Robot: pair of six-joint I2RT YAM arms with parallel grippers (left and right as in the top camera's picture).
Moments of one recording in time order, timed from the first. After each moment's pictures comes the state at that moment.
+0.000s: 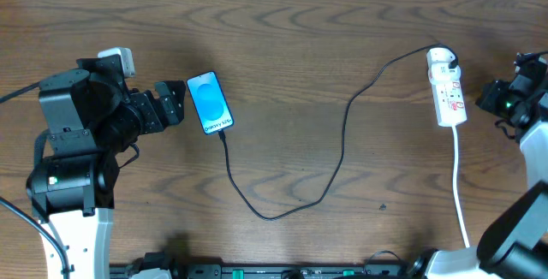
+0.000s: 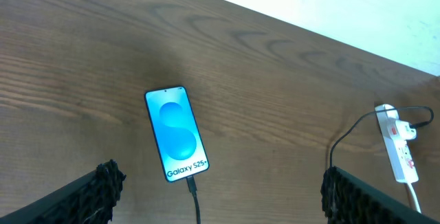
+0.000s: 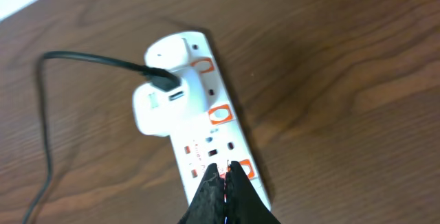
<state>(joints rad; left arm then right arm) 0.14 1.03 1.15 -0.79 0.39 -0.22 -0.54 1.66 1.09 -0.29 -0.37 0.00</state>
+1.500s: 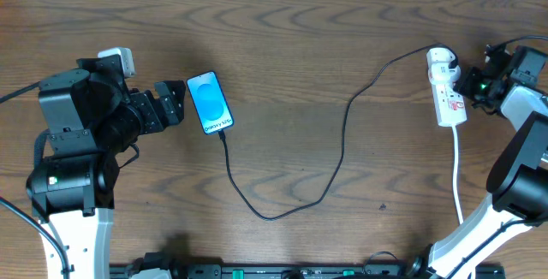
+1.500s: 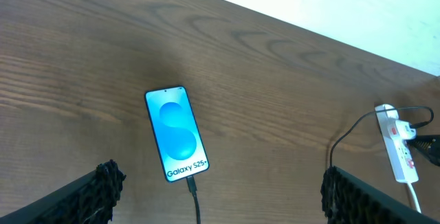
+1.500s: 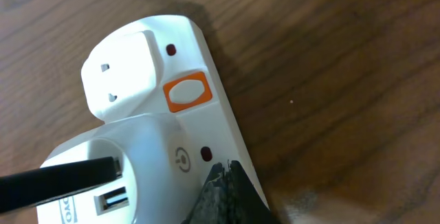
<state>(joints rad) 0.14 1.03 1.15 -0.79 0.39 -0.22 -0.46 2.07 1.32 -0.24 -0.38 0.07</state>
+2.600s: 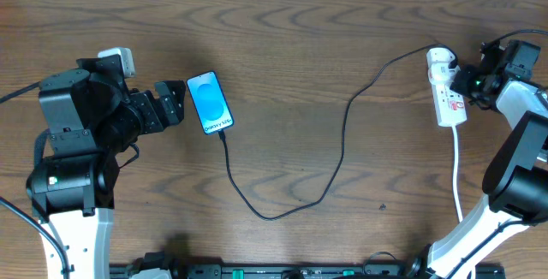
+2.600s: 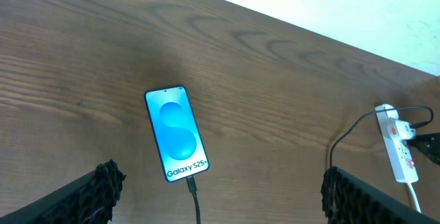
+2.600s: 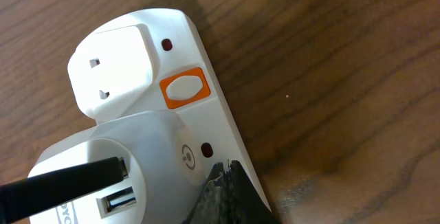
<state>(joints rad) 0.14 1.03 1.15 -0.79 0.39 -0.22 -0.42 2.06 1.33 -0.31 -0.27 0.07</state>
